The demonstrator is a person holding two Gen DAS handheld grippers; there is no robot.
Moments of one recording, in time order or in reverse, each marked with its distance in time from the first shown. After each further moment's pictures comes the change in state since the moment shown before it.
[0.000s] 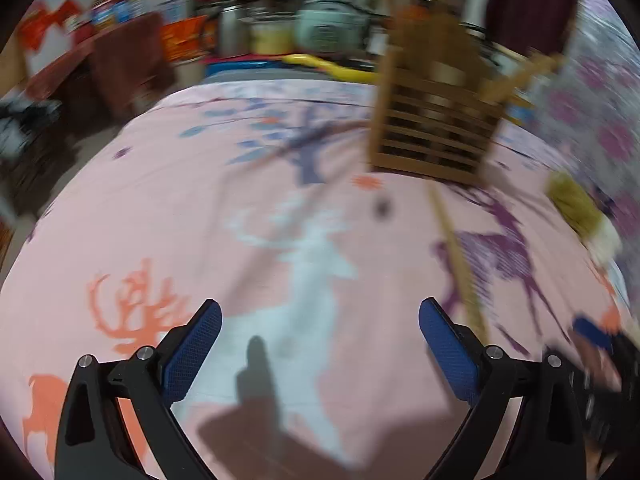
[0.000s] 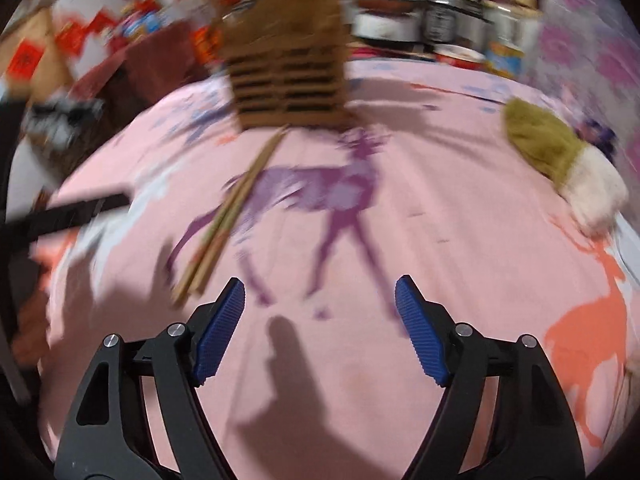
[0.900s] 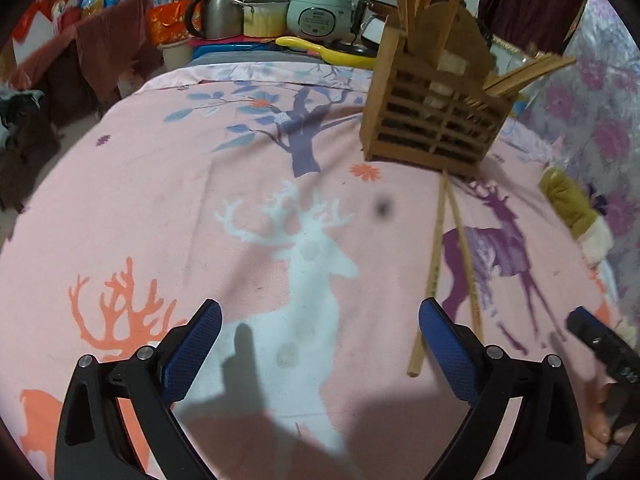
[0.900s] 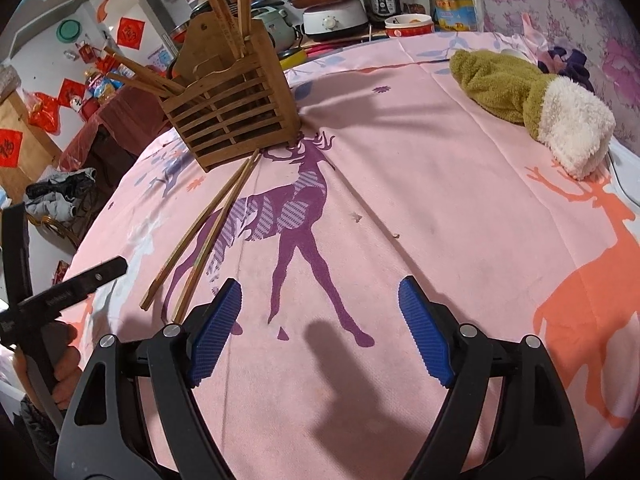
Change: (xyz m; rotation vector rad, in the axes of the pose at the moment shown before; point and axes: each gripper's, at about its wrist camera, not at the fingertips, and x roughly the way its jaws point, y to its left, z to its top) left arm 0.022 0.021 0.011 -0.044 0.064 -0.049; right arm 0.003 -0.039 0.006 0.210 0.016 0.068
